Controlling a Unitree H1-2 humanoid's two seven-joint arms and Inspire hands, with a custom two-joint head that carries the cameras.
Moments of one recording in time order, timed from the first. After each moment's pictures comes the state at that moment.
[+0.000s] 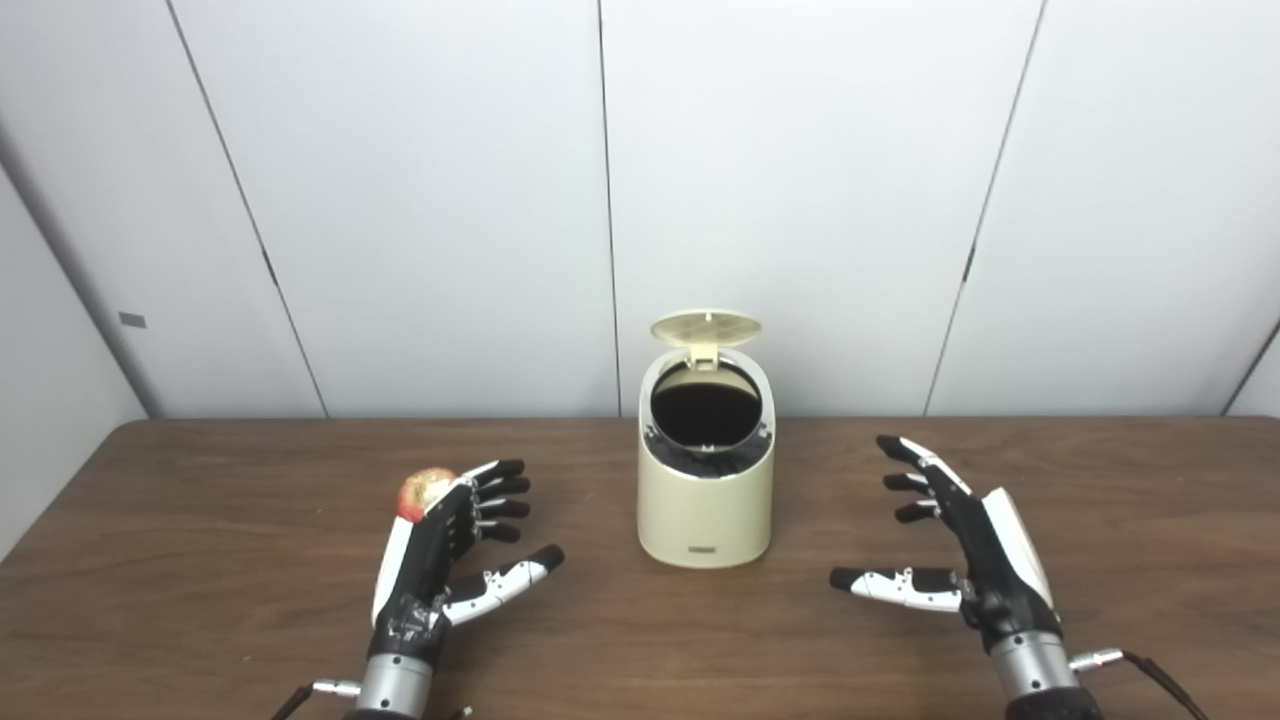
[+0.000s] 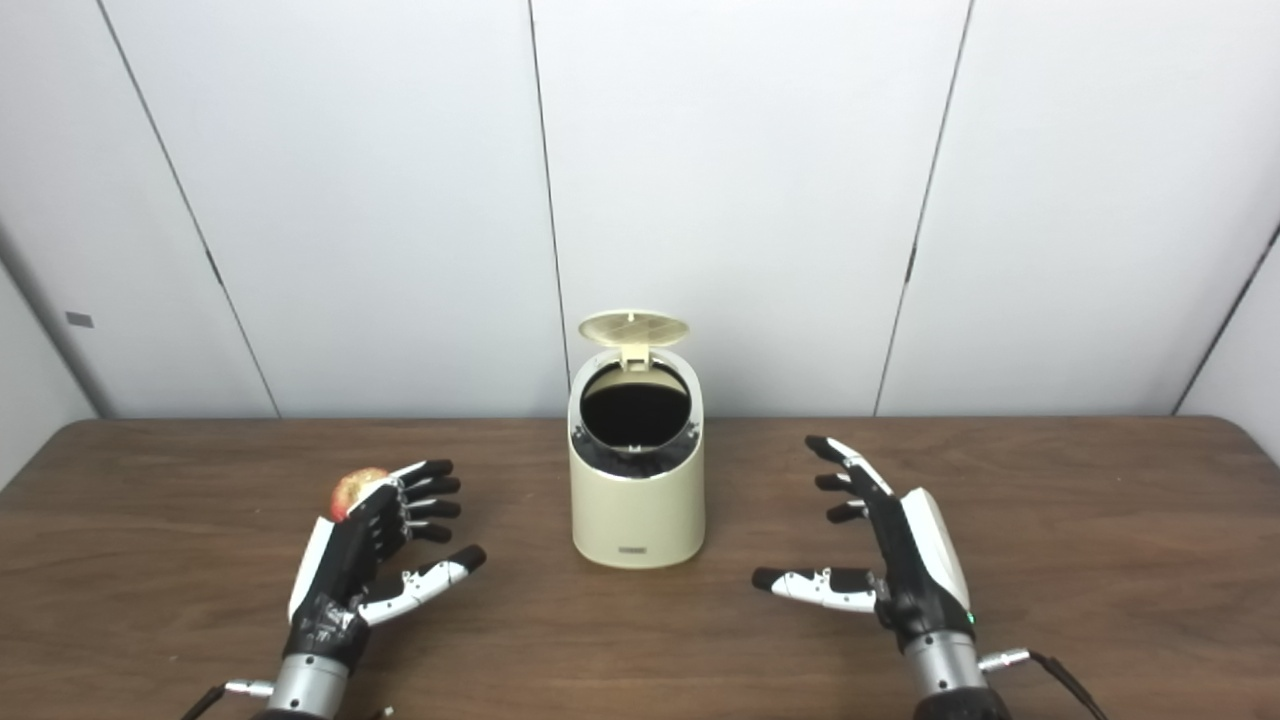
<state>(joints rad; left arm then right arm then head) -0.19 0.11 0.04 0.12 0.08 -0.22 0.02 -0.23 -0.17 0.04 0.03 -0.42 -0.05 -0.10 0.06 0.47</state>
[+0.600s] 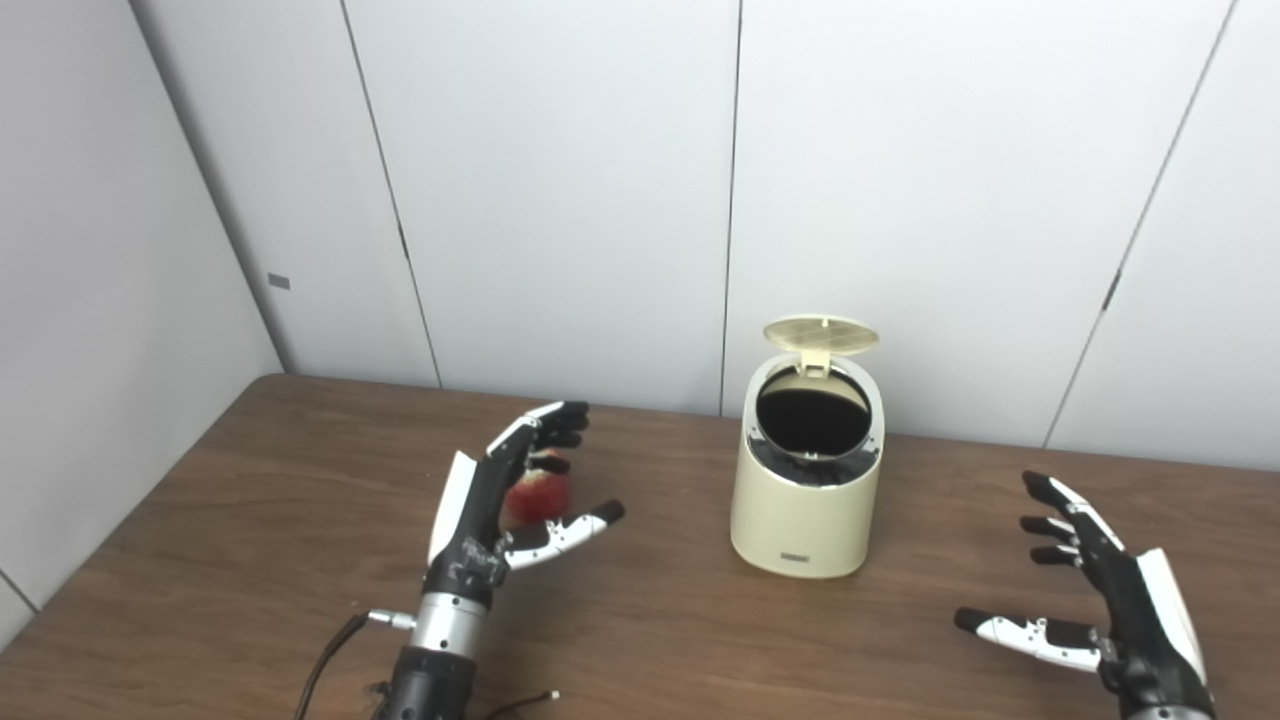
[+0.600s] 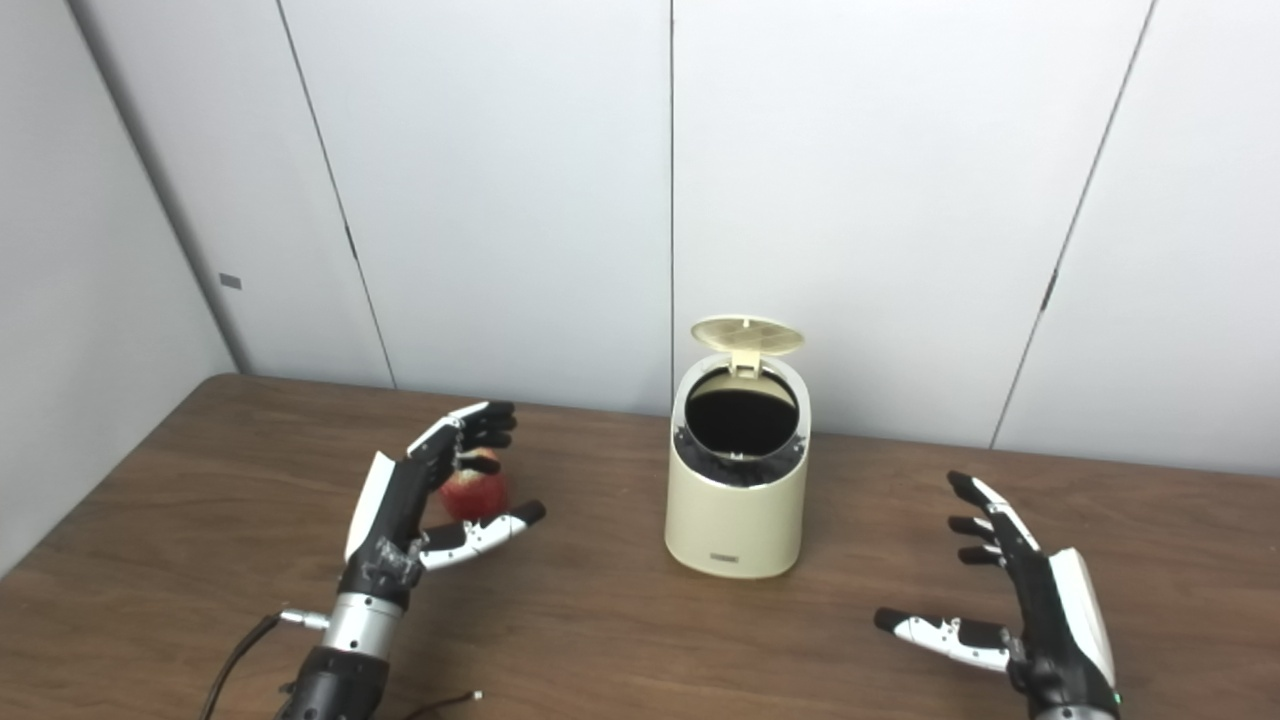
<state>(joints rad) -0.19 0.14 0.11 0.00 0.25 -0.25 0.12 -0.21 -0.20 0.01 0.03 -0.38 -0.06 -0.09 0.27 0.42</state>
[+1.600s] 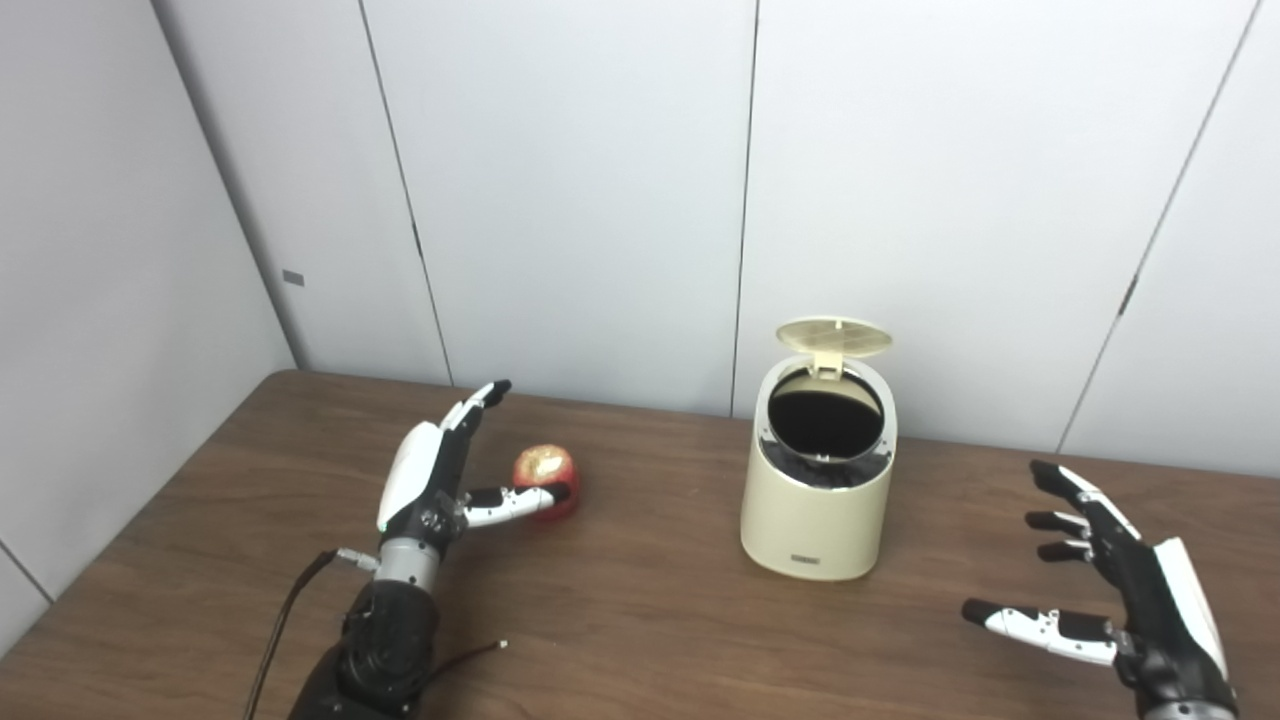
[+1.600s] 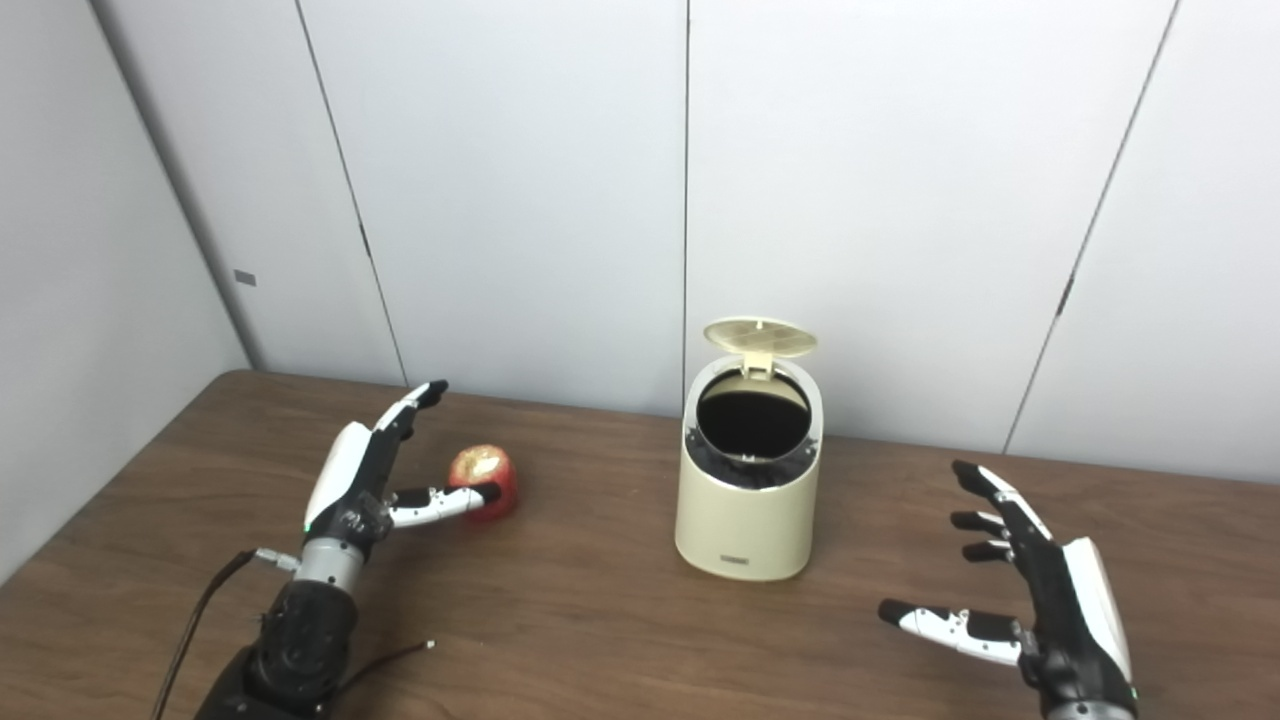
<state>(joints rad) -0.31 0.30 0.06 0.24 0.43 -0.01 0.16 -0.19 -0.19 0.02 -0.10 -0.38 0.05 -0.04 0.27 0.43</state>
